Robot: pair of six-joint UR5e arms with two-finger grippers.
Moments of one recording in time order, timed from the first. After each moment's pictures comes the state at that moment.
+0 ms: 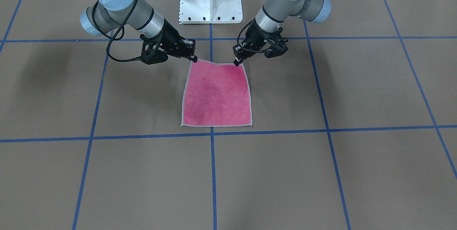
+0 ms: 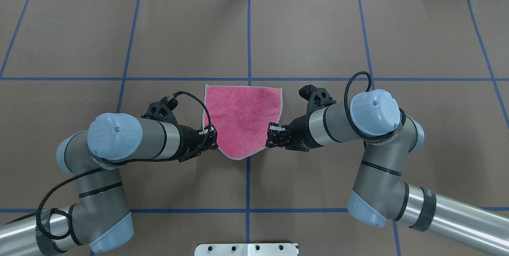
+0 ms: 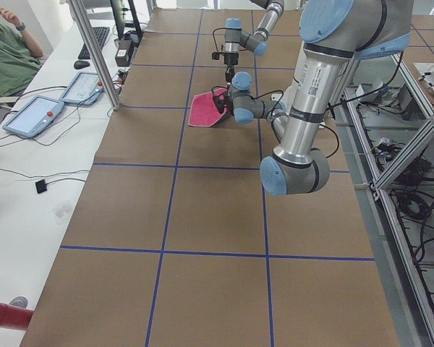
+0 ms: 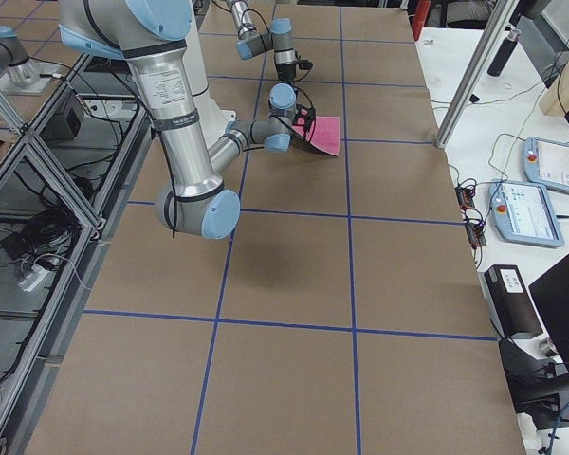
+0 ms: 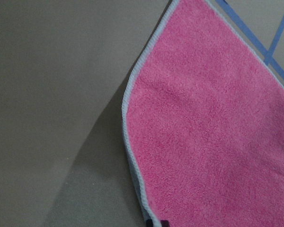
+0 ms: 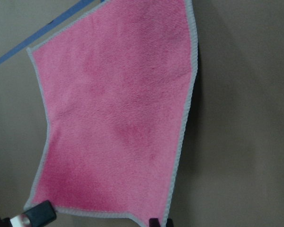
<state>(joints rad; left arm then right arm) -0.42 -1.97 -1.78 -2.21 -1.78 -1.93 0.48 -1.16 1.73 -0.80 1.99 1.69</state>
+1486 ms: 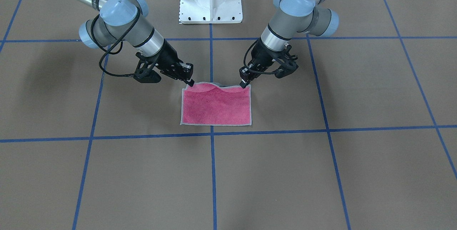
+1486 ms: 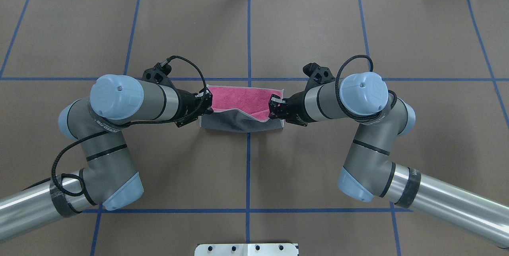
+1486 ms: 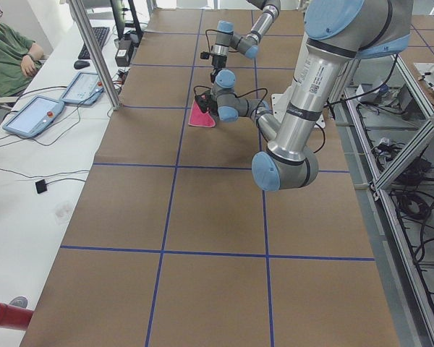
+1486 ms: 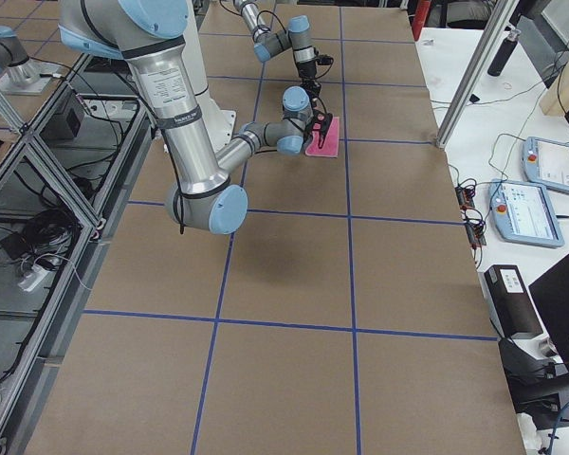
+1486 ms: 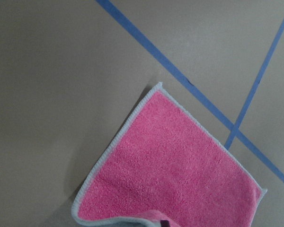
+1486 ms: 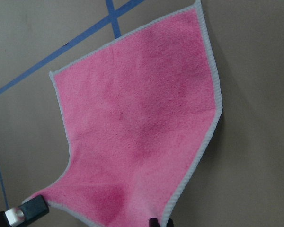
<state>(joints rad) -0.54 -2.05 -1.66 -2.21 -1.79 -1.94 0.54 -1.08 1.58 -0.80 1.88 1.74</state>
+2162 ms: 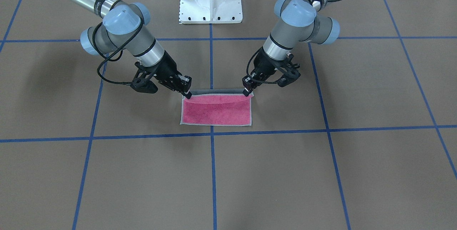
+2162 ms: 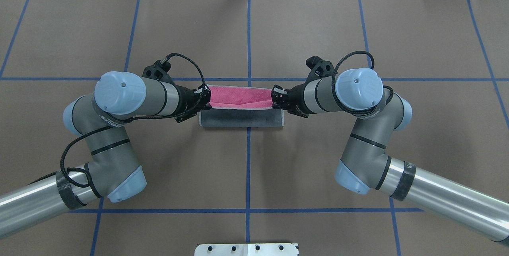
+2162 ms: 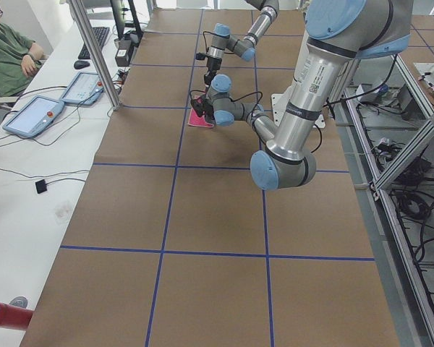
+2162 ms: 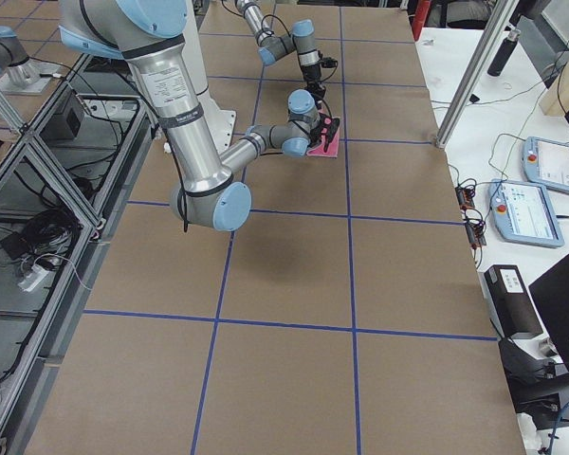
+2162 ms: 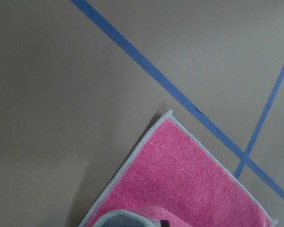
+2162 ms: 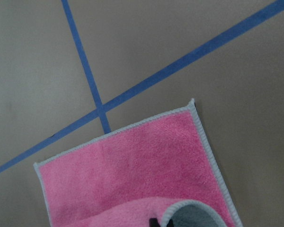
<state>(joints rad) -0.56 -2.08 -1.59 -2.26 -1.79 -1.94 0.56 -1.07 1.54 -0.80 1.84 1.77</state>
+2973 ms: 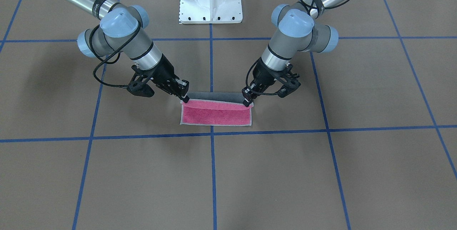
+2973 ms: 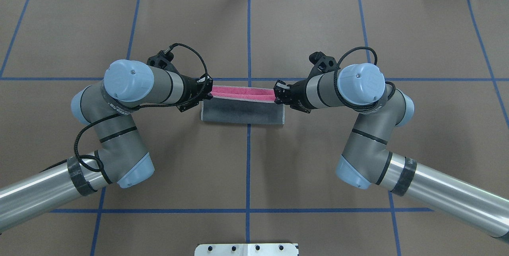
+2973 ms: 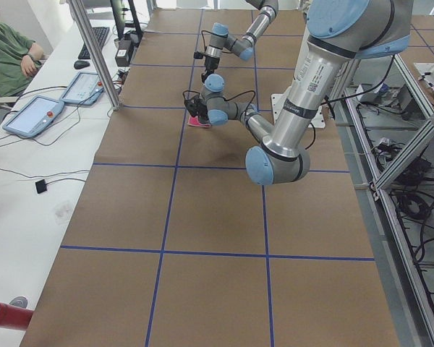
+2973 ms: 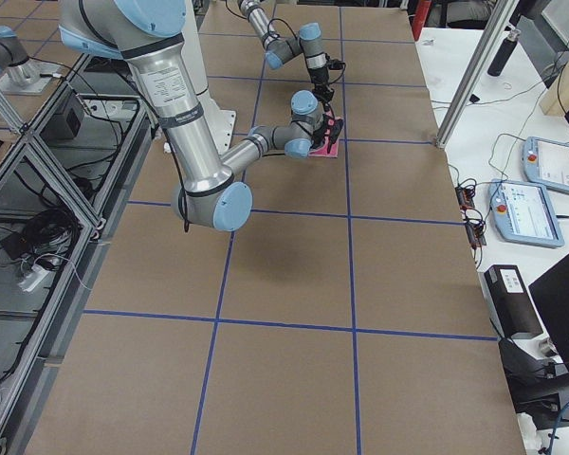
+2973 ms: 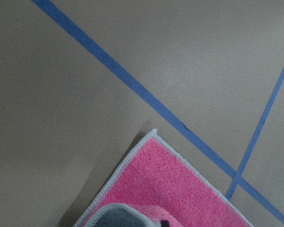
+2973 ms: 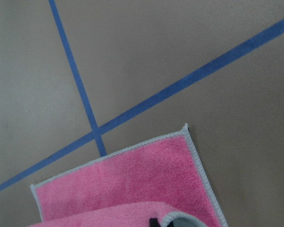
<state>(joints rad) -0.59 -2.12 -1.51 -2.26 -1.79 -1.94 0.58 -1.06 1.52 -0.80 1.83 1.77</state>
